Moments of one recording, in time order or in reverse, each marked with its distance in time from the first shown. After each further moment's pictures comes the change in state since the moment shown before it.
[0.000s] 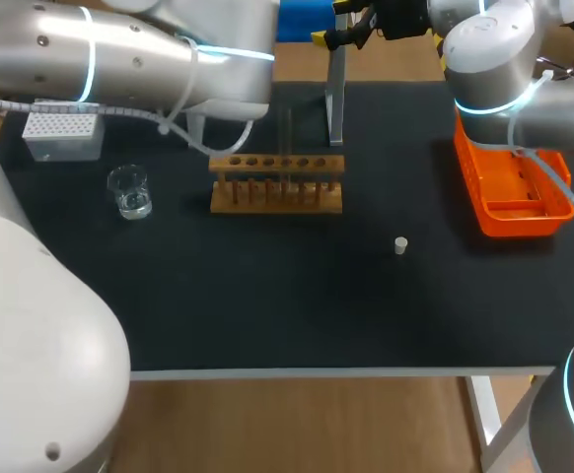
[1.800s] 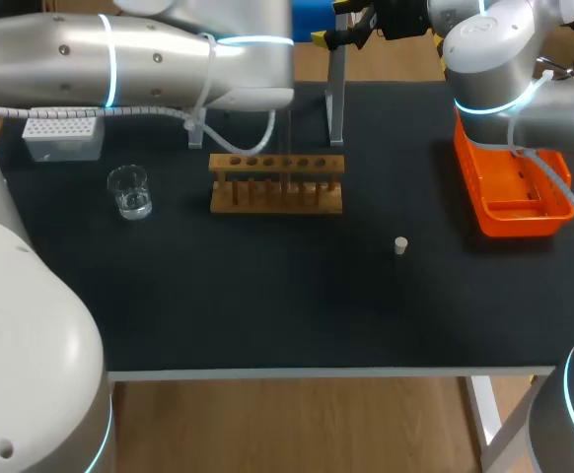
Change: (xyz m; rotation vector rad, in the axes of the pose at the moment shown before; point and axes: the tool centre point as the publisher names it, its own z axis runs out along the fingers) left arm 0.016 0.015 0.012 -0.039 0.008 -0.035; right arm 0.000 0.000 0.000 0.000 0.000 0.000
